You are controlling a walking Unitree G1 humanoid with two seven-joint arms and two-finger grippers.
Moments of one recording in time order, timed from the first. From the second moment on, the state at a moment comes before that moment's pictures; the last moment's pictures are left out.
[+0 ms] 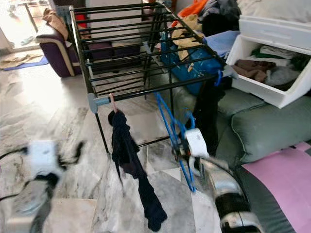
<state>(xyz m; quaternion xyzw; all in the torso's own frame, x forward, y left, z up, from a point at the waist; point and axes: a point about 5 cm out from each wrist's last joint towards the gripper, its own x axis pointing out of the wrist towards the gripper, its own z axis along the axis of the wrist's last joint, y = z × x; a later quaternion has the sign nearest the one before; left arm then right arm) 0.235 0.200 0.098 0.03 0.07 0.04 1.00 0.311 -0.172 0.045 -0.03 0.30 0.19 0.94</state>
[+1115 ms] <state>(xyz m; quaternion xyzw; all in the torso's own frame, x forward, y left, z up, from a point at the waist) 0.251 0.199 0.096 0.01 0.06 0.07 1.00 0.317 -0.164 0.060 -0.04 0.26 0.20 0.94</state>
